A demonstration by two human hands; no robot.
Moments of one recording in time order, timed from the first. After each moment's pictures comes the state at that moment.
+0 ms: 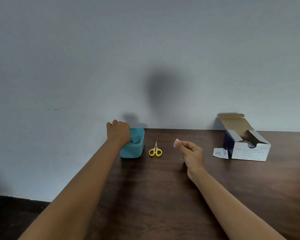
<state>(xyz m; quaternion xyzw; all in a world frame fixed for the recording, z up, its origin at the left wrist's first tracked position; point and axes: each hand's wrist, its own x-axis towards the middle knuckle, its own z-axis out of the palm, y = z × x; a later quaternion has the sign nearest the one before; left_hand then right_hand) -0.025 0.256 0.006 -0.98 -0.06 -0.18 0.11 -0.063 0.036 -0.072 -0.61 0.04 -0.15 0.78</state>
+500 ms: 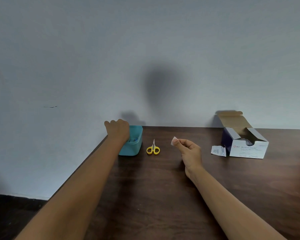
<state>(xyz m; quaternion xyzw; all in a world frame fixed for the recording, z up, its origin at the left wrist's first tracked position) -0.023 0.244 0.010 -0.97 -0.09 -0.13 0.16 -0.062 0.035 -0.072 -0.62 0.04 -0.15 0.77</state>
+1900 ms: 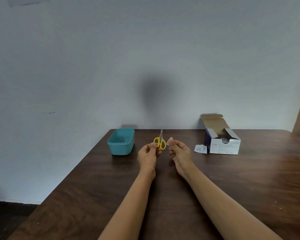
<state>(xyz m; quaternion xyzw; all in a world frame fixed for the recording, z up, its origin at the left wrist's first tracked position) -0.106 0.115 -0.058 -0.58 -0.10 -0.13 -0.80 -0.086 0.010 -0.070 -0.50 0.01 -0.07 0.86</state>
